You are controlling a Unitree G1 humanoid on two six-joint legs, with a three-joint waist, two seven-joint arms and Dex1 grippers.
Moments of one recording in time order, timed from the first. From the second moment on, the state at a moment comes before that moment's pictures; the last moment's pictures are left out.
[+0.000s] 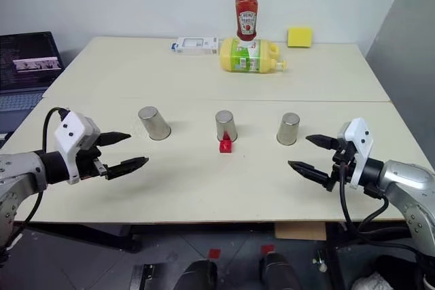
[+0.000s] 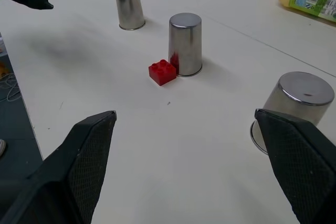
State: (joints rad) left arm -0.13 0.98 0.32 -0.28 -0.47 0.64 -0.91; right arm -0.14 -0.81 -0.24 -0.47 0.69 0.66 0.82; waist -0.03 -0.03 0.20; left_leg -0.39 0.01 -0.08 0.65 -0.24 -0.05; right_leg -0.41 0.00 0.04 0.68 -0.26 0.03
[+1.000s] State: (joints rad) left arm -0.10 0.98 0.34 -0.28 -0.46 0.60 -0.91; right arm -0.17 -0.81 -0.21 -0.47 0.68 0.64 0.84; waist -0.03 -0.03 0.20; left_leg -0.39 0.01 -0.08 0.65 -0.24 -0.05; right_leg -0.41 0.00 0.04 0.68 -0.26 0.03
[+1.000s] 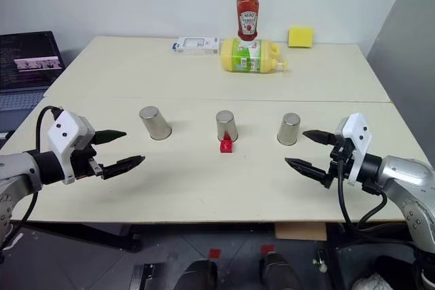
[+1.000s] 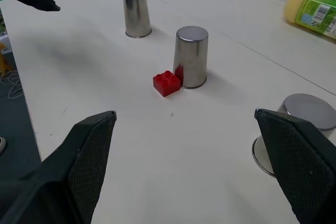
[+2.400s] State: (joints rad) left arm -0.09 0.98 0.32 -0.28 -0.46 0.59 -0.92; right arm -0.13 -0.81 -0.18 -0.44 0.63 0.56 0.87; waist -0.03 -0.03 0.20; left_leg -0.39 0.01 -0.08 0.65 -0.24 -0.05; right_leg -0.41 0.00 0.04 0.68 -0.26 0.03
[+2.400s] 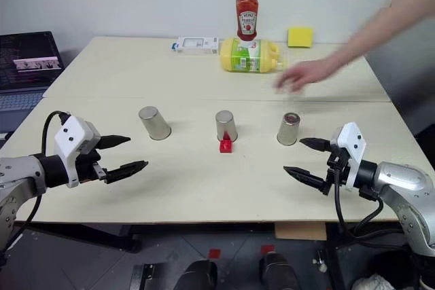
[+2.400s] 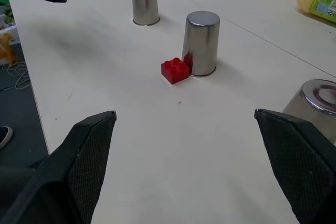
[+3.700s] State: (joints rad) left arm -0.17 0.98 0.28 -0.25 -0.48 0.61 -0.96; right arm -0.22 -0.75 -0.11 -0.48 0.60 0.71 0.69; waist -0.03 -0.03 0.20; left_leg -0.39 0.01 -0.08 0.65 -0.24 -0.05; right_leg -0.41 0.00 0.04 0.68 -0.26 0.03
